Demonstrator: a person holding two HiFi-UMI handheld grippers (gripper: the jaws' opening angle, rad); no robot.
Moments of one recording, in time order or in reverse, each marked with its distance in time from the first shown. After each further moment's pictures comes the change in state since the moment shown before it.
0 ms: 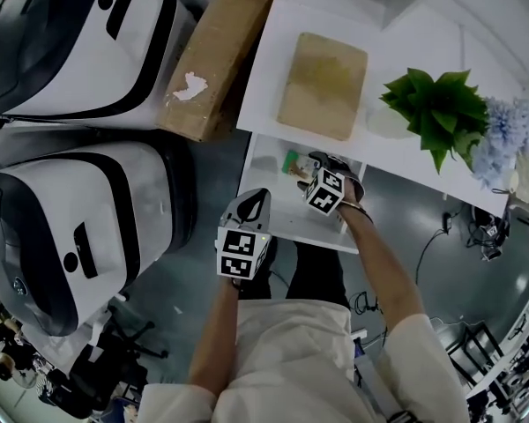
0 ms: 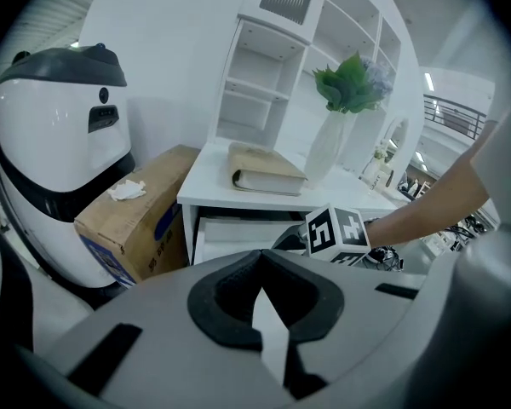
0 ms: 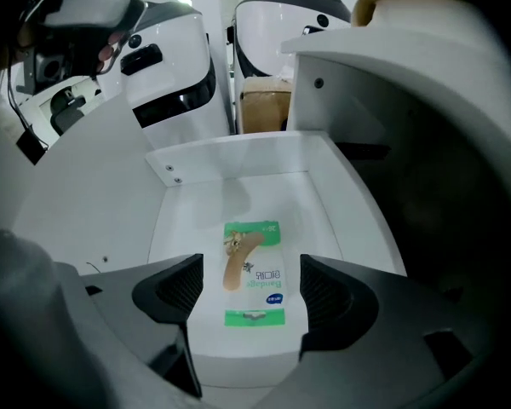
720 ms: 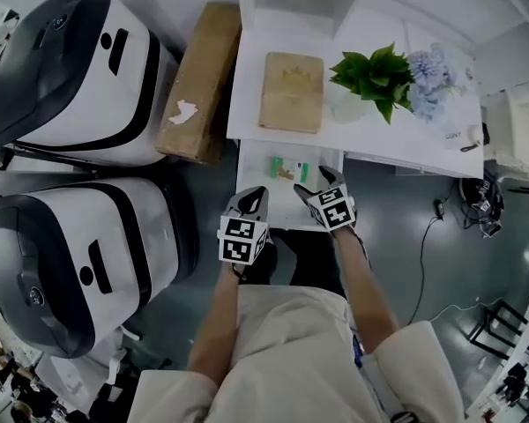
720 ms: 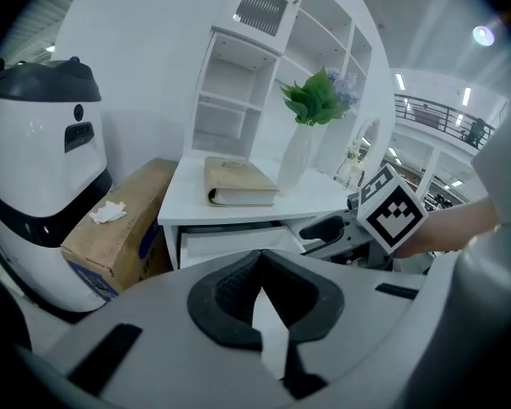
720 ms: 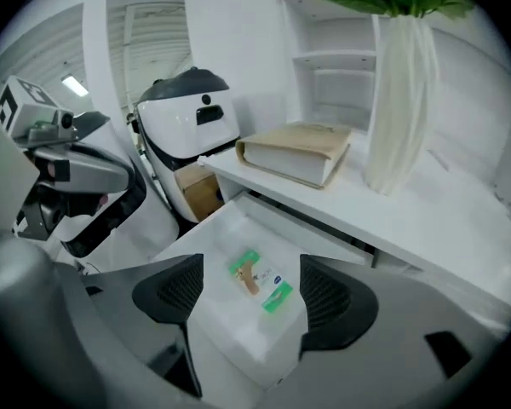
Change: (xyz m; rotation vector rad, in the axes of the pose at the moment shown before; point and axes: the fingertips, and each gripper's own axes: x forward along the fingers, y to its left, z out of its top) left arm -0.027 -0.027 0.016 0.095 -0.035 -0.134; right arm -0.143 0.018 0.007 0.668 -0.311 -0.303
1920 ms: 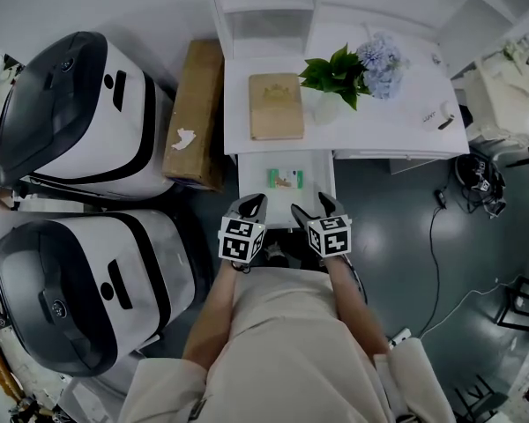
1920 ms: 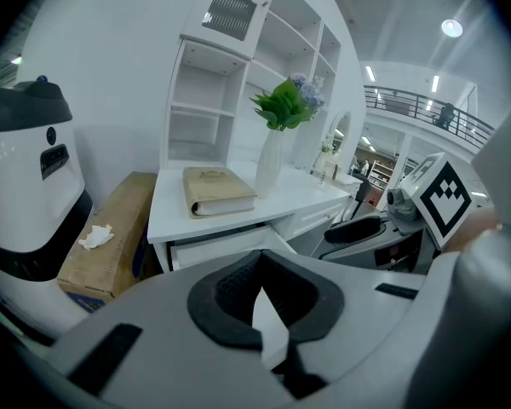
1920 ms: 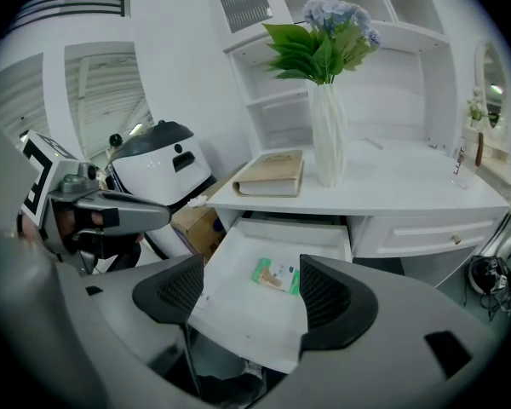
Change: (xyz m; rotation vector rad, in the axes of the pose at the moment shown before) left arm -0.028 -0.022 0.012 0.136 0.011 -0.116; right arm -0.090 0.052 -0.007 0.349 -0.202 -0.140
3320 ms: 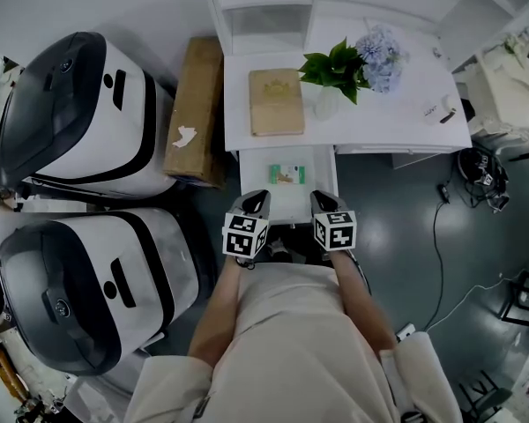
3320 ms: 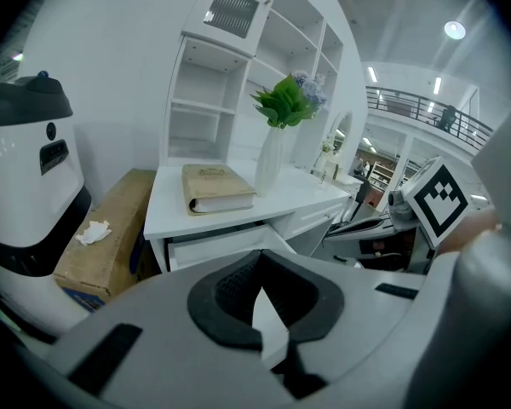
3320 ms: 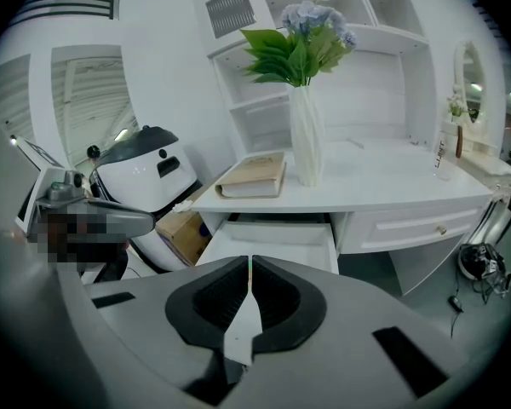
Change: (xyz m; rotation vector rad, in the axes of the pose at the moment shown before) left arm 0.005 -0.002 -0.004 -0.014 0.009 -0.001; right arm -0.002 -0.022 -0.004 0.063 -0.028 -0.074
